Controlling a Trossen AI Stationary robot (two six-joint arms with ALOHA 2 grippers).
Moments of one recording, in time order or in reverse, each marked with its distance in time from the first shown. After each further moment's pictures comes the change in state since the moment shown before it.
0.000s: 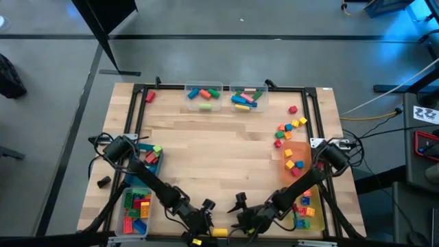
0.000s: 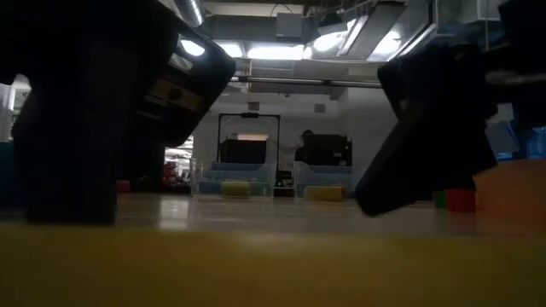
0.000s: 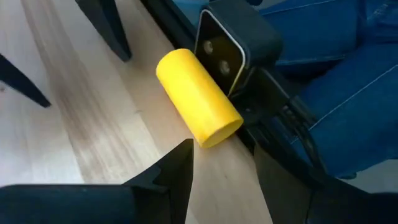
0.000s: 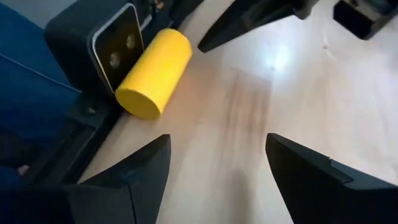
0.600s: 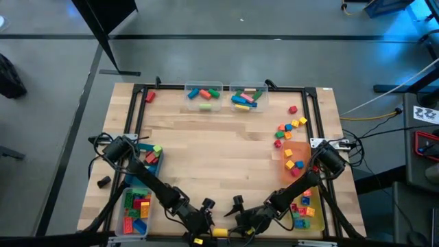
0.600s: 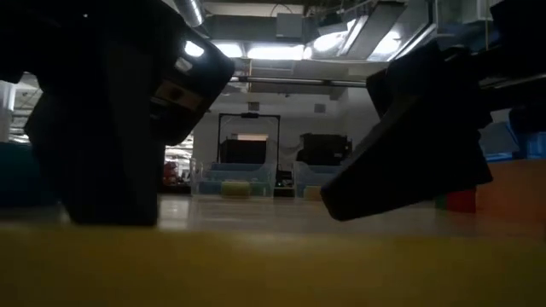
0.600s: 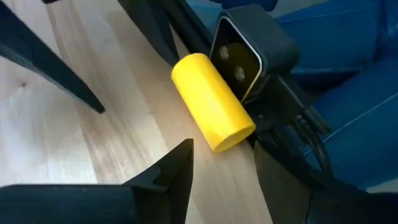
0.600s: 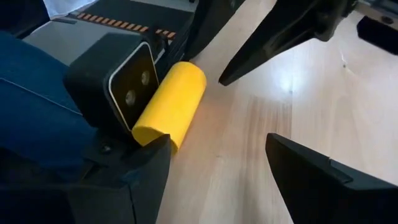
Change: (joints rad) left arm -0.011 0.000 0.000 0.007 -0.046 -0.041; right arm 0.000 0.063 0.000 0.191 -0.027 0.024
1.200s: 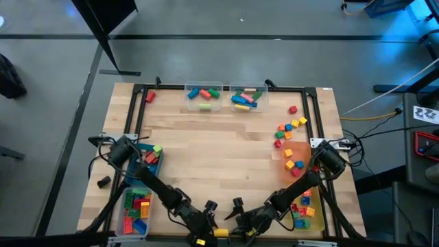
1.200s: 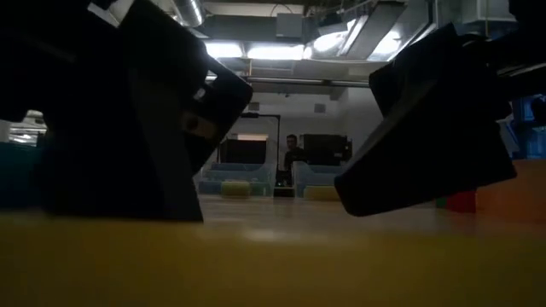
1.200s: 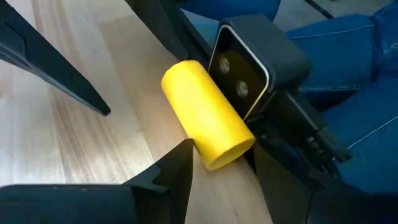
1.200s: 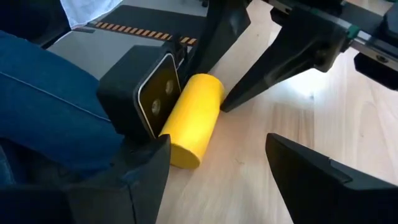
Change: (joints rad) left arm 0.000 0.072 0.000 0.149 0.007 -0.016; right arm 0.000 0.000 0.001 0.029 -0.051 0.025
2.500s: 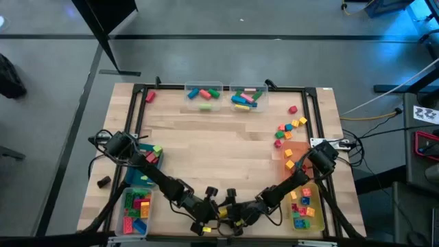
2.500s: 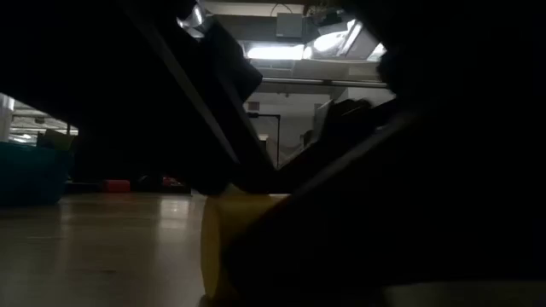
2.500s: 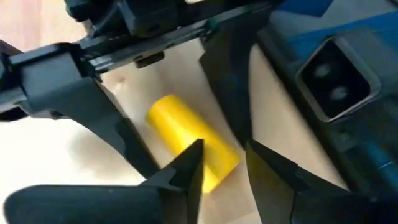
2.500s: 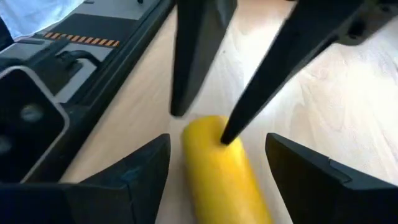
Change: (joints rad) left arm 0.087 -0.109 0.000 -0.214 -0.089 -0.002; right arm -0.084 0.088 0.048 0.051 0.088 -0.003
